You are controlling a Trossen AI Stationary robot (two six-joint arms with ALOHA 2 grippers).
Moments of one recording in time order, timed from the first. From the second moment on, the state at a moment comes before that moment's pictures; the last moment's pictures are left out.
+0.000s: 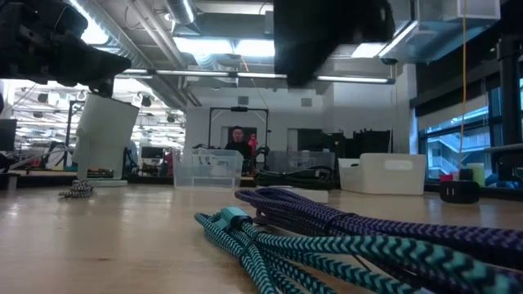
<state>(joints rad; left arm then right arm) 0.00 0.02 0.01 0.03 -0.01 -0.03 0.49 2.25 2.04 -1.08 0.13 1.07</state>
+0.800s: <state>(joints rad) 0.00 0.02 0.01 0.03 -0.01 -0.03 0.50 2.44 2.04 -1.06 0.04 1.17</state>
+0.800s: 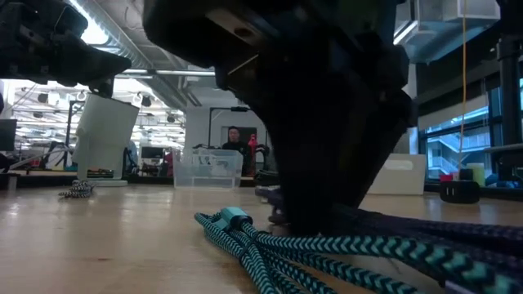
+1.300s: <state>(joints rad) 0.00 0.02 0.01 0.03 -0.01 -0.03 0.53 2.35 2.04 -1.17 0.09 0.99</state>
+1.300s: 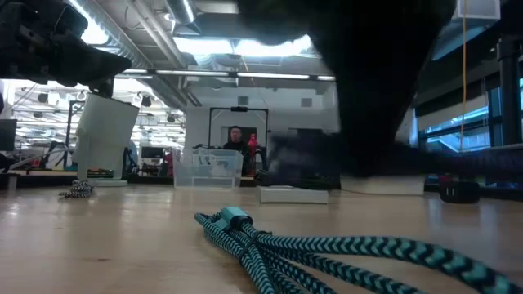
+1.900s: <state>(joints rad) 0.00 0.02 0.01 0.03 -0.01 -0.03 0.55 2.18 1.95 -1.35 0.27 0.92</state>
